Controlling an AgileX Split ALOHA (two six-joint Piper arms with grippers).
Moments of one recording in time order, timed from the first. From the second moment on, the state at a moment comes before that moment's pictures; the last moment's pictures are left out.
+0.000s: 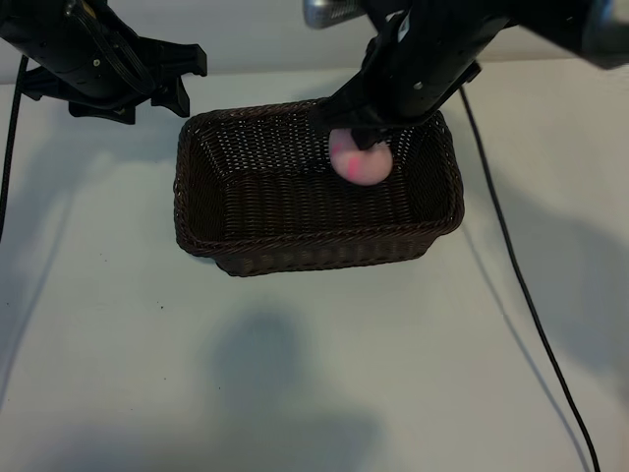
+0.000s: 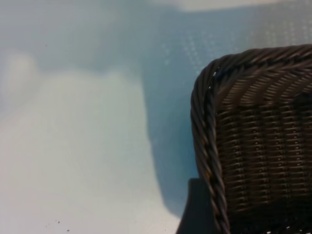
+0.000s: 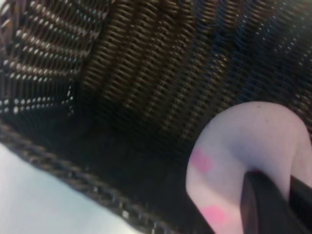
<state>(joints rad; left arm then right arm) -0.25 1.76 -1.45 -0.10 0.83 -0.21 0.63 1.93 -1.66 0.19 0.93 0.00</state>
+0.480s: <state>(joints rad) -0.25 1.76 -1.45 -0.10 0.83 -0.21 0.63 2.08 -1.66 0.19 0.86 -0.01</state>
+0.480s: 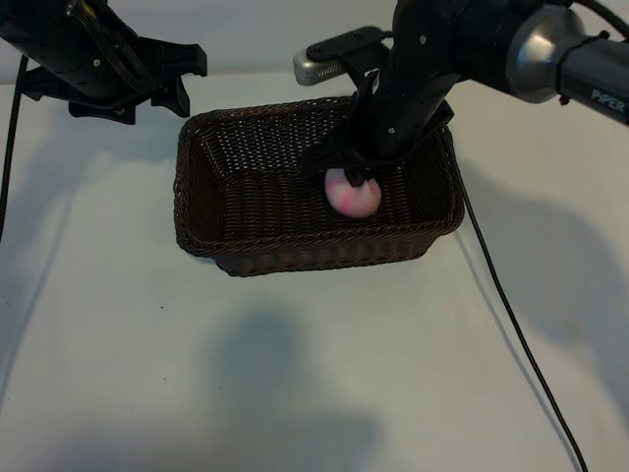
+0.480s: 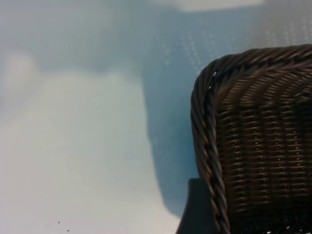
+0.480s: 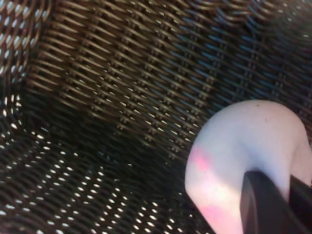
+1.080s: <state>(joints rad) -0.25 1.76 -1.45 -0.10 0.83 -0.21 0.63 2.08 -1.82 0.15 1.09 -0.01</state>
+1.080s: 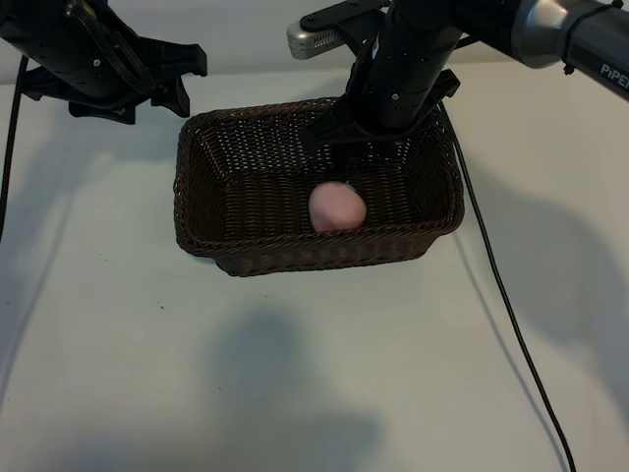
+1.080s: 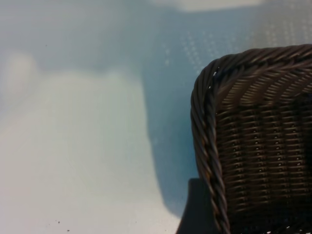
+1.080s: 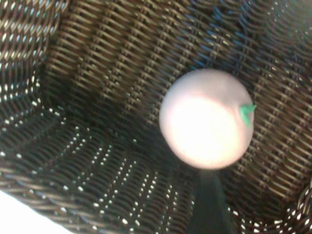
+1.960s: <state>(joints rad) -0.25 1.76 -1.45 -0.10 0.83 -0.21 0.25 2.04 -1.85 0.02 1.22 -0.04</state>
